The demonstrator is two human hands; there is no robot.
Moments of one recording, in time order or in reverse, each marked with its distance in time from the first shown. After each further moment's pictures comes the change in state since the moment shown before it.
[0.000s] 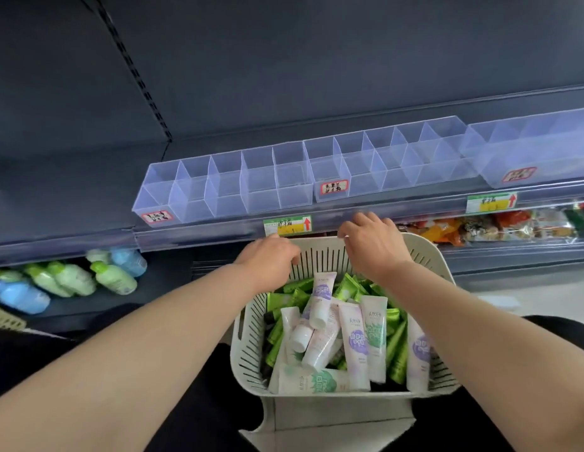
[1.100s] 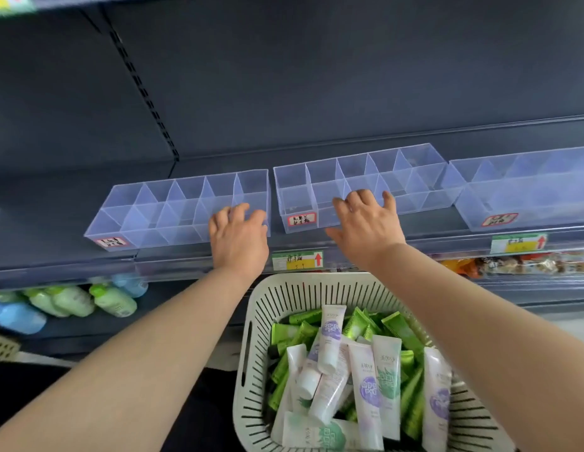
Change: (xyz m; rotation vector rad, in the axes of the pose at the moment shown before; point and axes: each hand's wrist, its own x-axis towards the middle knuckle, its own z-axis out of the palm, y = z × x) left_hand 0.032 -0.051 -0.045 0.070 0.454 -0.466; right_hand 0.087 -0.013 -0.036 -0.230 -0.045 -0.018
